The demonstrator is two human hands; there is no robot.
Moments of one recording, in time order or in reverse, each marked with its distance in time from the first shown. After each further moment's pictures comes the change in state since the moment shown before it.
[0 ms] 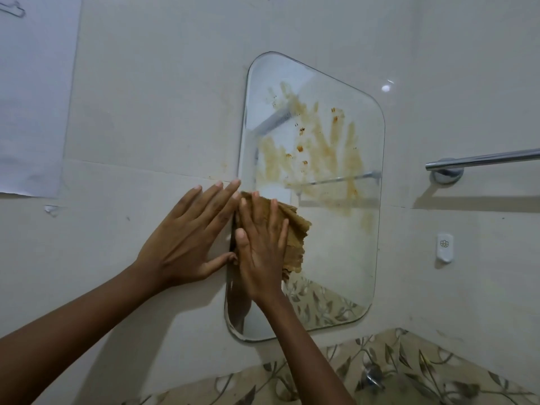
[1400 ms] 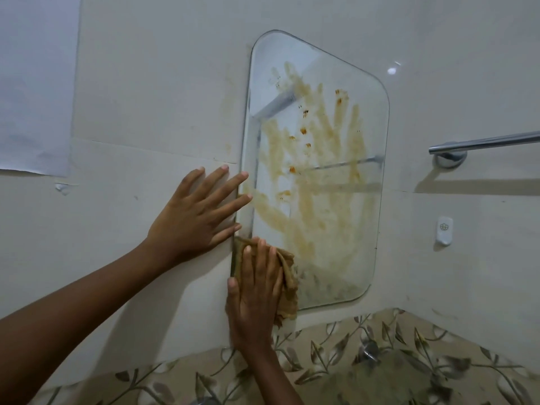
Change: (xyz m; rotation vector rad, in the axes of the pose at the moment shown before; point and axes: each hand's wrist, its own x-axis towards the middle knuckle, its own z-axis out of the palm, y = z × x) left_hand 0.002 -0.004 0.017 0.158 0.150 0.048; right_hand -0.106 0.004 0.039 -0.206 0.058 0.133
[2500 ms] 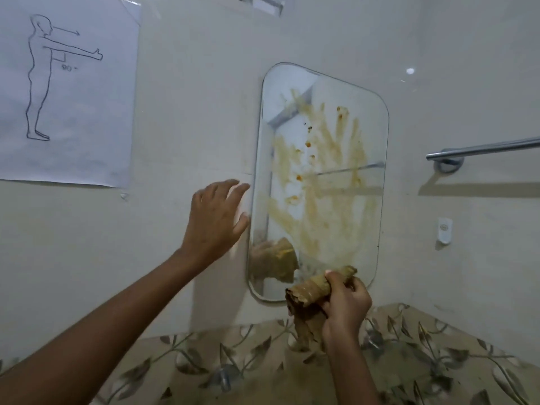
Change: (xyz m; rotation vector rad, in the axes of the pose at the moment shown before) left_hand 0.002 0.024 -0.066 -0.381 0.020 -0.468; right_hand 0.024 0.011 -0.152 0.949 0.260 1.133
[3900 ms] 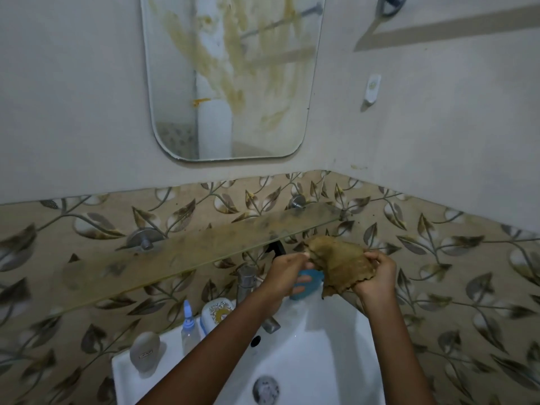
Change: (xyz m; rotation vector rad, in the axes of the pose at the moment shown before) left_hand -0.235 0.274 0.074 -1.560 -1.145 -1.127; right_hand 0.043 0.063 -0.275 0.340 0.029 0.405
